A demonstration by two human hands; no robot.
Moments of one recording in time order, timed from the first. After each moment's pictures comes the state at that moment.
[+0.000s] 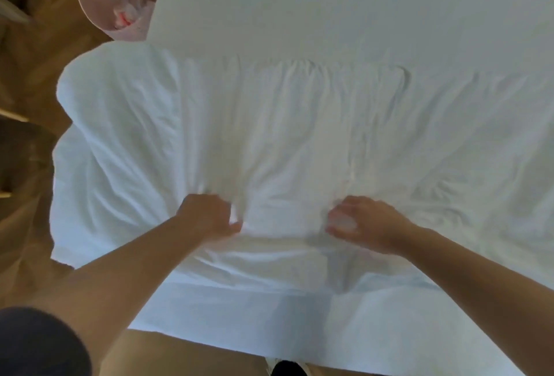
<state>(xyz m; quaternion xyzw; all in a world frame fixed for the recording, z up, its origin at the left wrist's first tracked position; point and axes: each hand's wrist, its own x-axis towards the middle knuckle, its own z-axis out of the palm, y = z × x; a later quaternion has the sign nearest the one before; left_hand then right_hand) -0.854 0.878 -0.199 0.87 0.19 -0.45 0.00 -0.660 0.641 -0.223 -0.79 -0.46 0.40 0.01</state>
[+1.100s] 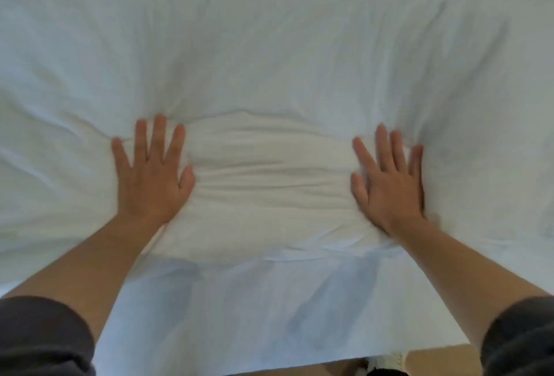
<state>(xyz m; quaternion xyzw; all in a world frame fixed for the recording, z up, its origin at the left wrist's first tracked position) -0.709 0.701 -0.354 0.96 0.24 -0.11 0.00 -0.493 0.369 -0.328 -0.93 -0.34 0.08 -0.08</state>
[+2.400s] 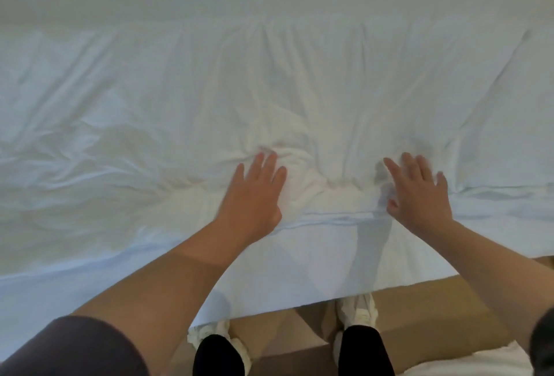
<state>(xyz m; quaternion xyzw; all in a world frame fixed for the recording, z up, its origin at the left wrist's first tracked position) -0.519 0.341 -0.220 0.99 0.02 -0.15 0.06 -0.369 0.062 -0.225 -0.94 -0.24 0.18 -0.16</state>
